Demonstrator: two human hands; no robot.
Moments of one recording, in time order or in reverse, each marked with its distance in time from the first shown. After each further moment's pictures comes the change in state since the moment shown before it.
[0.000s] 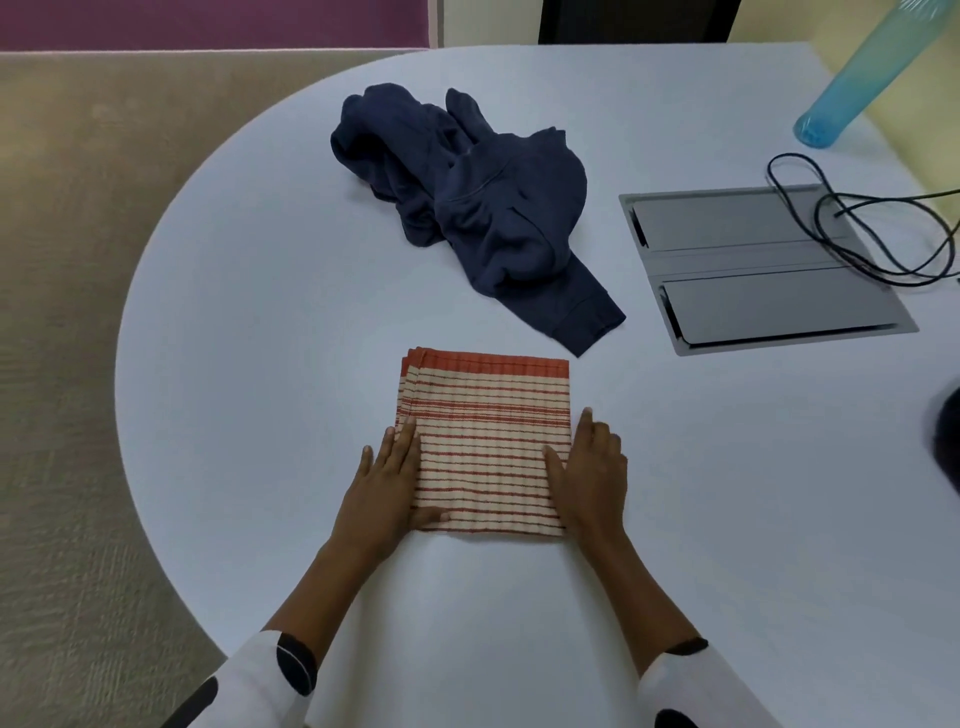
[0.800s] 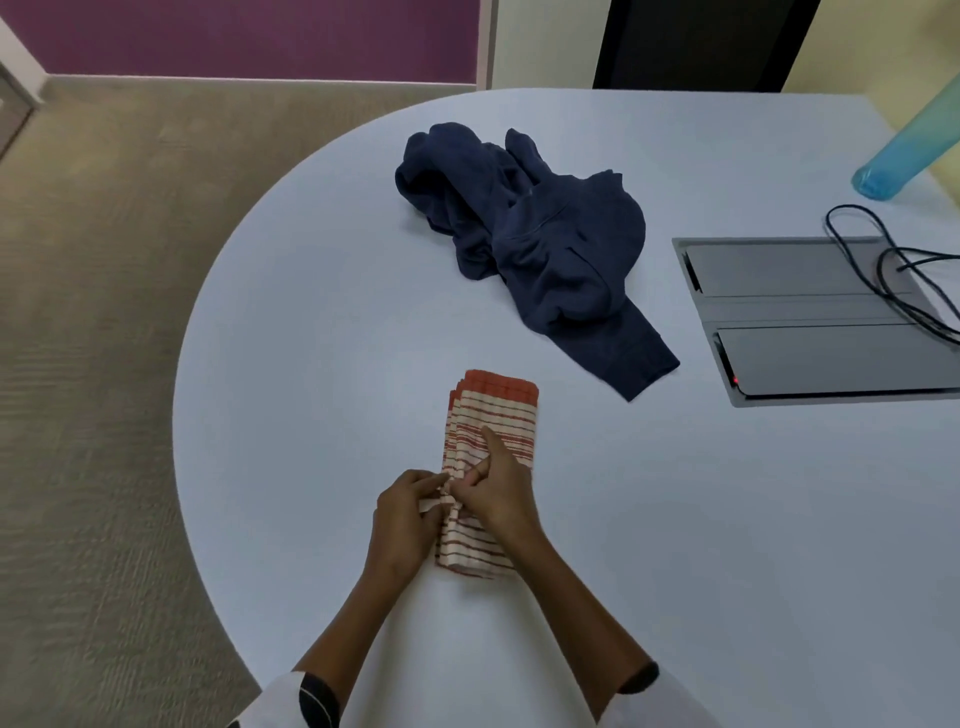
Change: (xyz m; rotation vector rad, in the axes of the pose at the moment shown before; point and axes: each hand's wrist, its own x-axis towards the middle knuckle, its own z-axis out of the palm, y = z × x) left_hand -0.001 -0.011 -0.017 -0.601 0.370 -0.203; right_hand -0.020 -0.146 0.007 0.554 -0.424 -0.074
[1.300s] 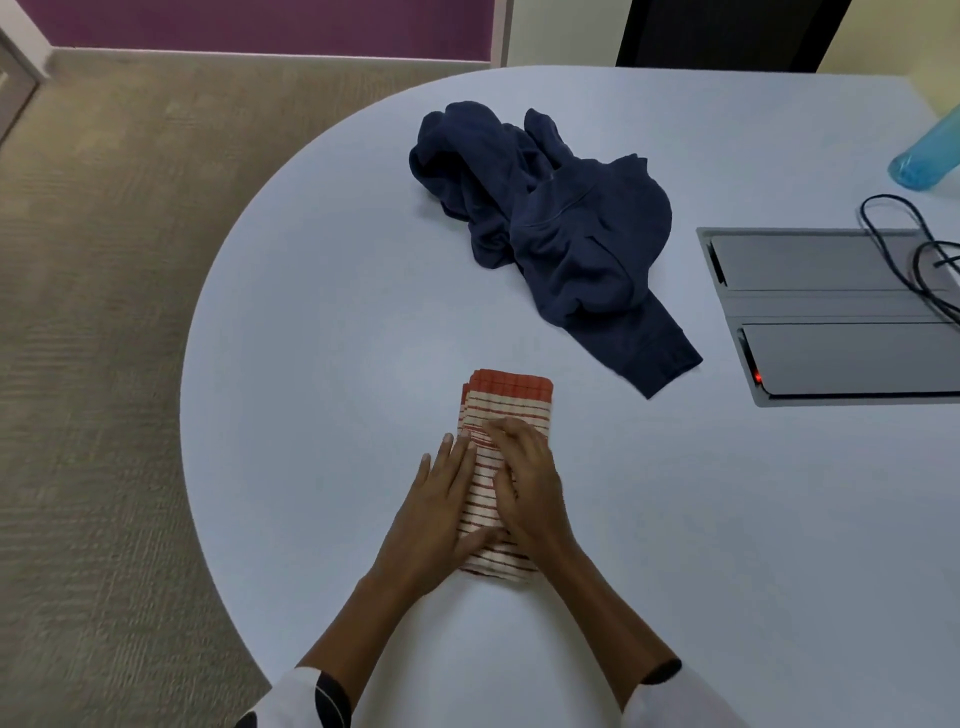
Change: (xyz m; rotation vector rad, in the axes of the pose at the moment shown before) left_hand 0.002 -0.013 0.011 0.374 -0.183 0.365; right_hand 0.018 0.046 0.006 -0.277 0.279 -0.525
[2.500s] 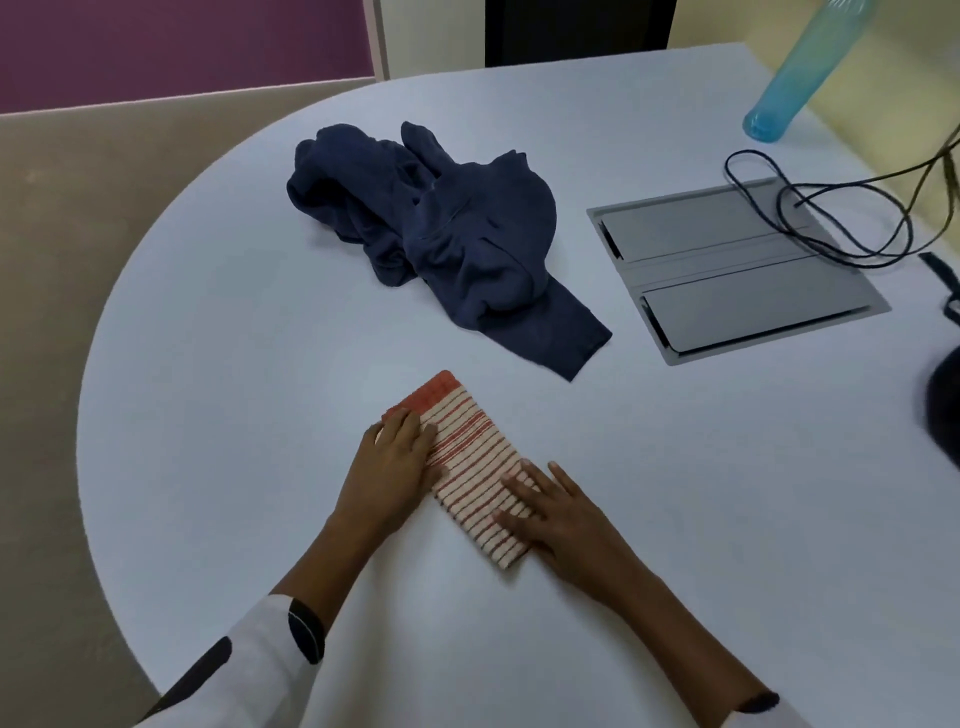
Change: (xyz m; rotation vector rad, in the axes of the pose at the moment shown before) left_hand 0.083 0.001 -0.025 0.443 -0.096 0.164; right_hand -0.055 0.096 -0.070 -0.496 -0.239 -0.380
